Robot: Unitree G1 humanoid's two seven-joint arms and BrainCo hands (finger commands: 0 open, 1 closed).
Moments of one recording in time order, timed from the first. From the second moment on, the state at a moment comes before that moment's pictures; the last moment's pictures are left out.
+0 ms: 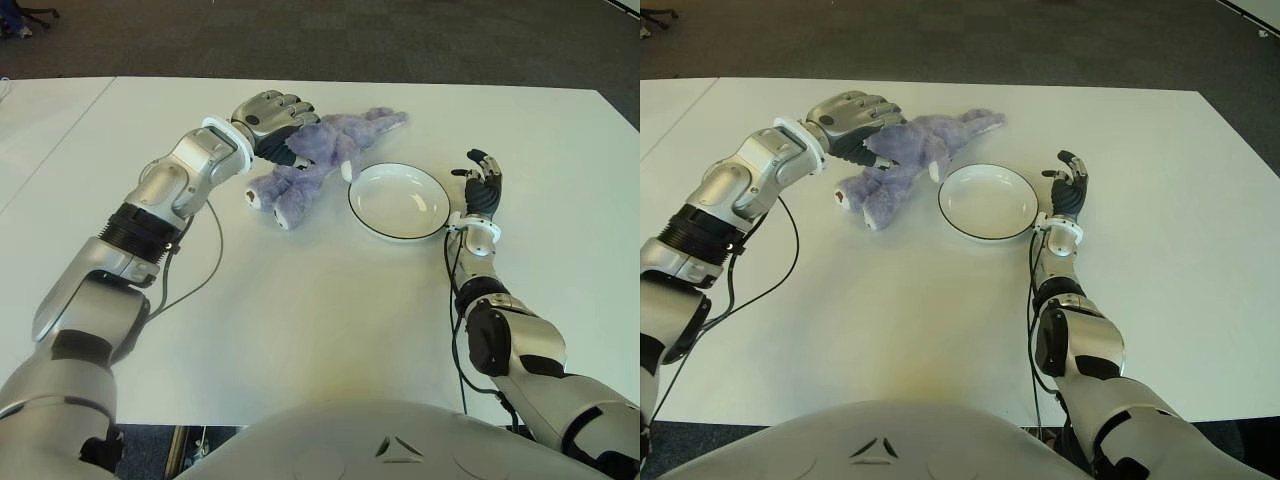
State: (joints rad) left arm -0.75 0.62 -0.49 0.31 0.94 -0.21 -0.25; right arm -0.60 -0.15 -0.35 1.21 -0.01 -0.65 -0.23
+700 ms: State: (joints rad) left arm -0.83 0.31 -0.62 0.66 1.12 0.01 0.22; right arm -0.60 -0.14 -0.35 1.21 -0.01 -0.65 -0.23
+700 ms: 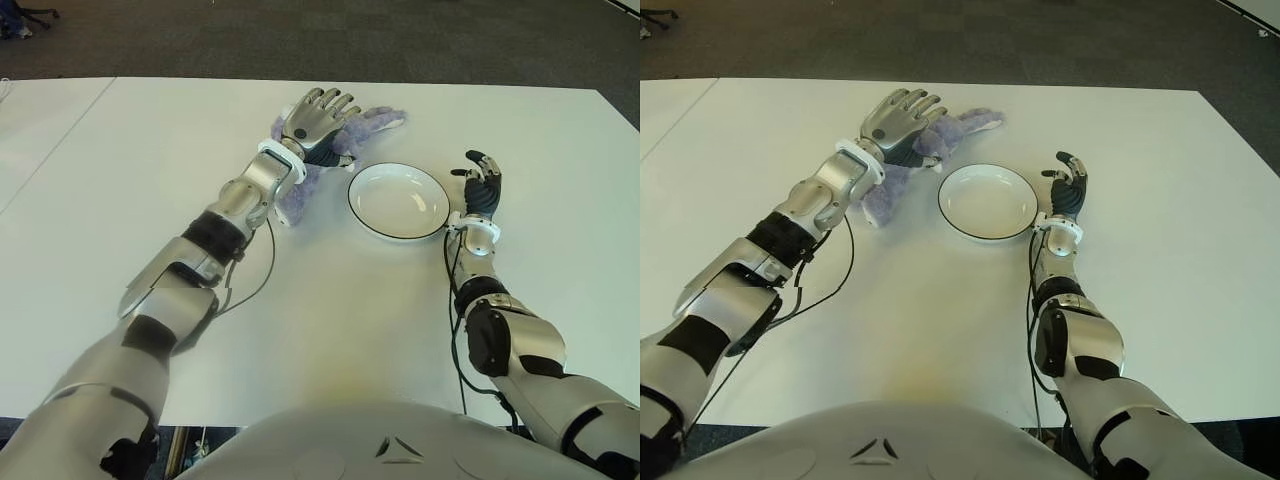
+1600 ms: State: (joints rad) left arm -1.00 0.15 -0.72 1.12 1.13 0.09 0.47; right arm -0.60 -0.14 -0.35 1.21 -0.02 -0.65 -0.23
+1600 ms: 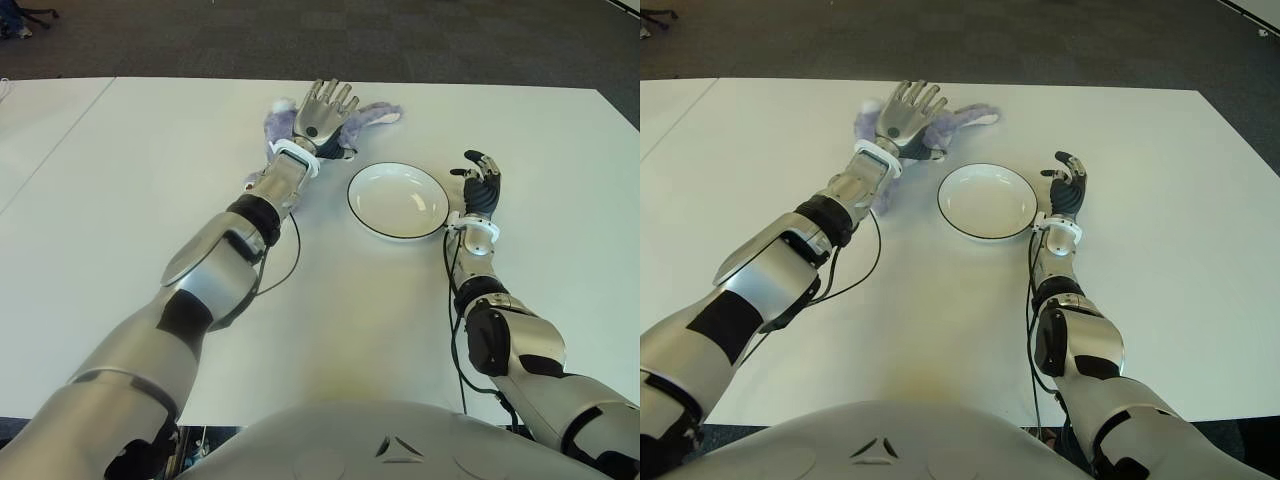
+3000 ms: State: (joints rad) left arm -0.97 0.36 -0.75 0.95 1.05 -0.07 0.28; right arm -0.60 -0.14 -0.38 1.21 -0.01 -0.65 -0.18
